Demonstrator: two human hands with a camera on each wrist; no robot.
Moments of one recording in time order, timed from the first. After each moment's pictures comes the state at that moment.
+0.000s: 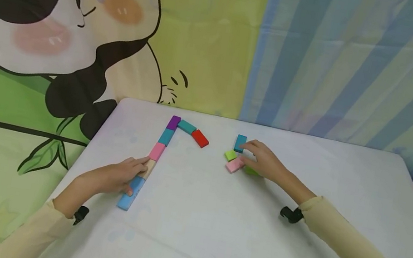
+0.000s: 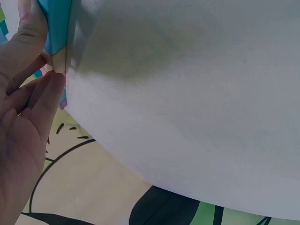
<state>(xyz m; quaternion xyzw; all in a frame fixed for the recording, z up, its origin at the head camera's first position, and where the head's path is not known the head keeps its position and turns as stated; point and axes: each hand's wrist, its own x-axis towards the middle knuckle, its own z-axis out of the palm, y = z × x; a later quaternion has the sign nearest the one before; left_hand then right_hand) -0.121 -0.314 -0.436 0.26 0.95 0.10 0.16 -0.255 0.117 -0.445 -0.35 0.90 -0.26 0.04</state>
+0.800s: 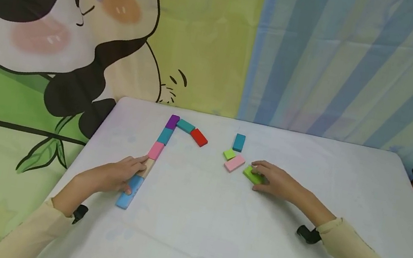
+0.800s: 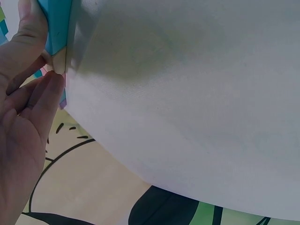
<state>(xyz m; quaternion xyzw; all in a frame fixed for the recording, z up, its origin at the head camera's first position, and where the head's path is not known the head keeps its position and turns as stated) -0.119 -0.313 -0.436 0.25 0.95 0.10 0.17 -0.220 0.167 -0.460 -0.37 0.90 -0.18 0.09</state>
